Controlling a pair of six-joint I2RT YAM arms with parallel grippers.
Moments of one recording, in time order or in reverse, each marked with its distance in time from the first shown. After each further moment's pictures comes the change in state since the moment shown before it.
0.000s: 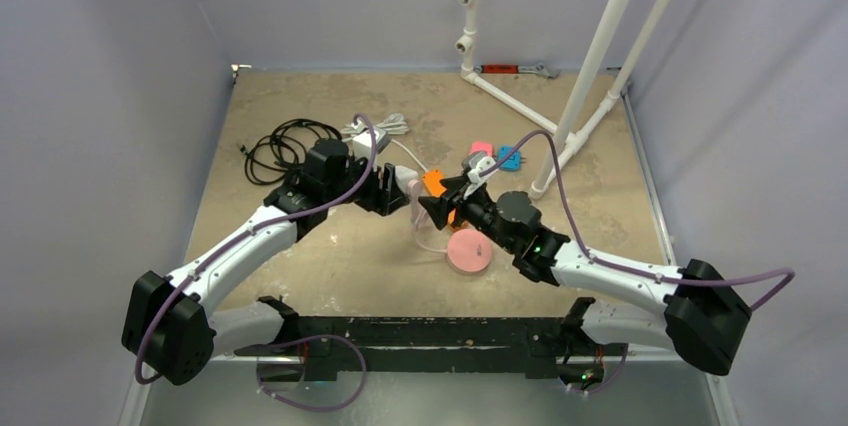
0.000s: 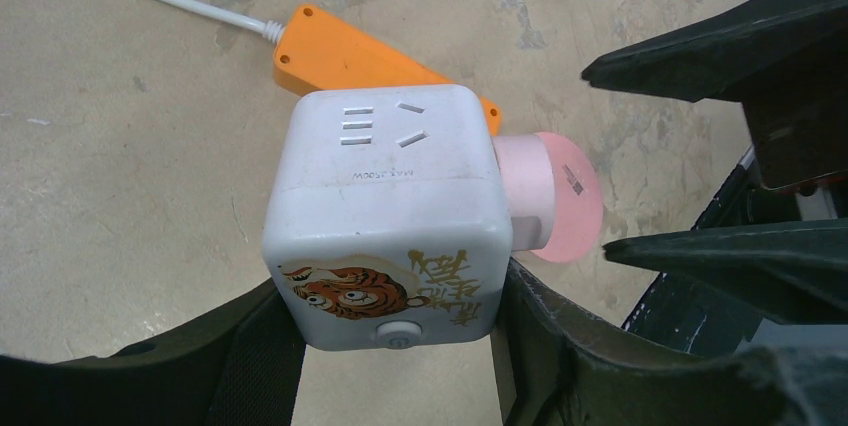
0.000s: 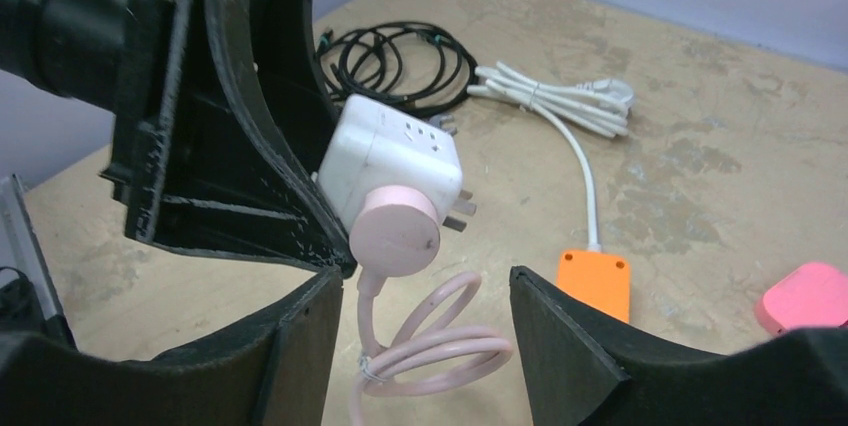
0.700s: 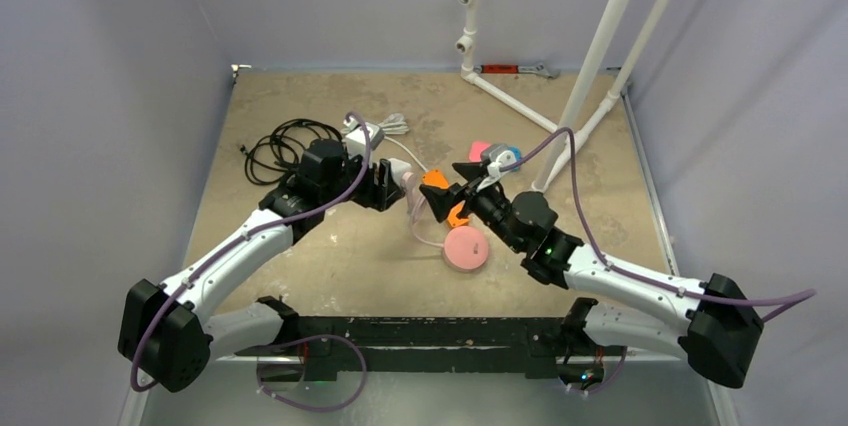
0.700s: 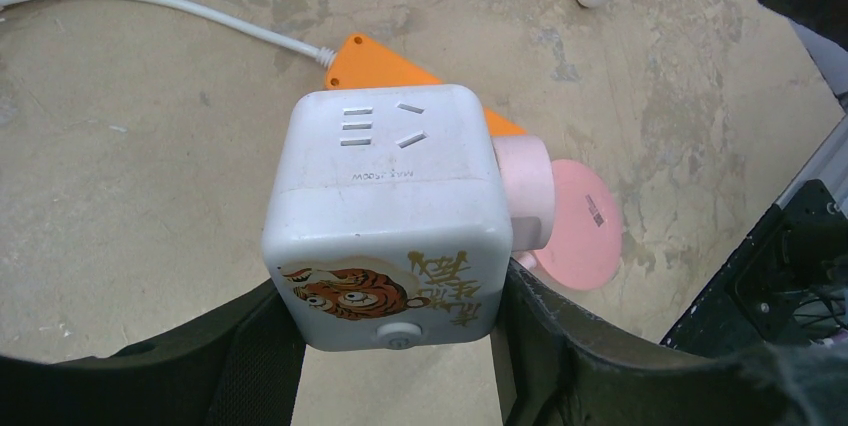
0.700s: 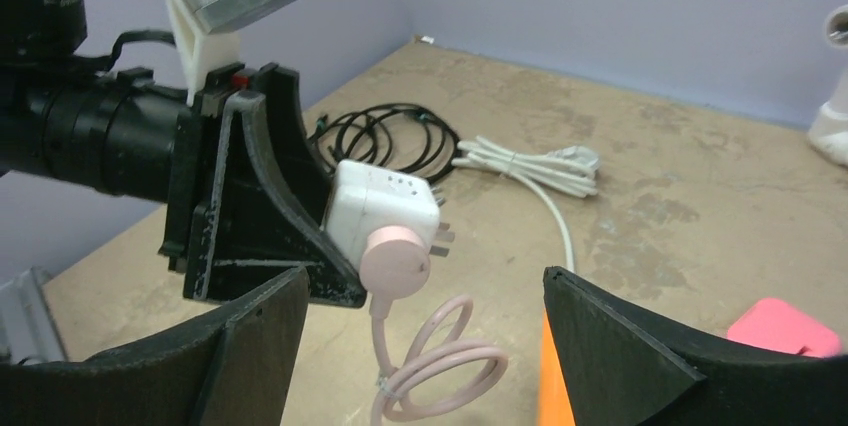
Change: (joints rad) left arm 0.000 -0.038 0.000 0.006 -0.094 0.000; right arm 0.016 -0.091 0.029 -0.009 0.106 0.018
